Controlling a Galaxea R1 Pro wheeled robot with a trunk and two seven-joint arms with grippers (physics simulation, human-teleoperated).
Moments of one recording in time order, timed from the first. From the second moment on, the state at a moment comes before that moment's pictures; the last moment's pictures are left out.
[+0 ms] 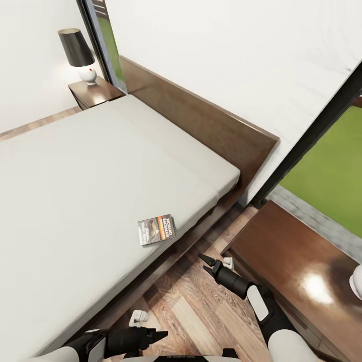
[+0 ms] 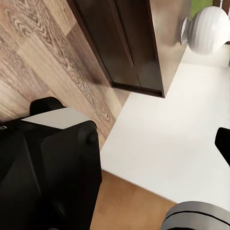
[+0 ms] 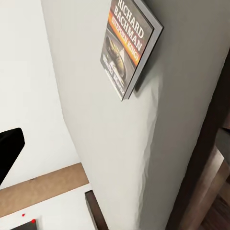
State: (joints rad) left arm -0.62 0.04 -0.21 -0.02 0.30 0.05 -1.04; right arm -0.57 0.09 -0.32 -0.65 -0.43 0.59 0.84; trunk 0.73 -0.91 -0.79
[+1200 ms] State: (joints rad) left arm -0.62 0.04 -0.21 -0.02 0.30 0.05 -1.04; right arm -0.57 0.08 -0.33 -0.66 -0.43 0.59 0.85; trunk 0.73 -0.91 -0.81
